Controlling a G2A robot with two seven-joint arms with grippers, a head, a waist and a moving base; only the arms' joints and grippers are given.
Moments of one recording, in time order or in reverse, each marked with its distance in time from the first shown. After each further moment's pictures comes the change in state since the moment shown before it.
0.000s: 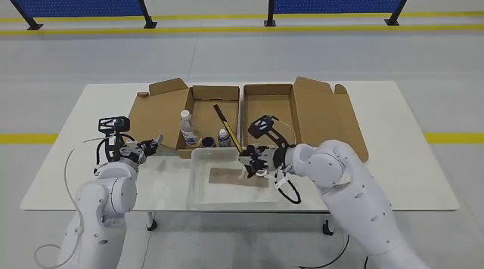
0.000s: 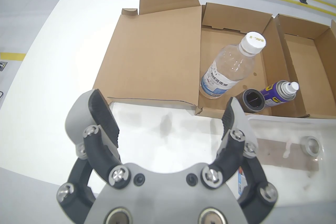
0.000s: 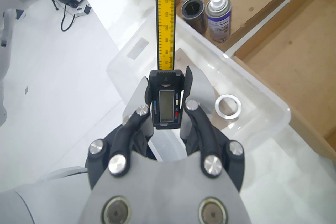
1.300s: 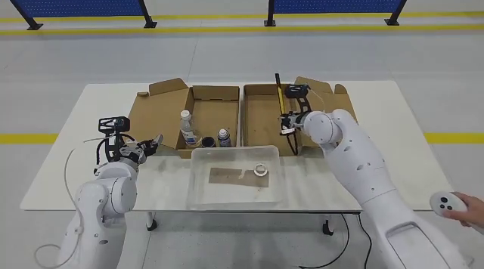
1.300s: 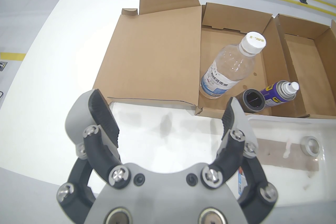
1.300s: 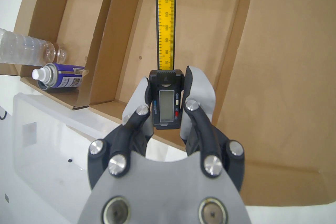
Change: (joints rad) left arm 0.000 0.000 0.000 0.000 0.000 0.000 0.000; right arm 0.335 -0.066 -0.073 0.632 -0.146 0.284 -0.207
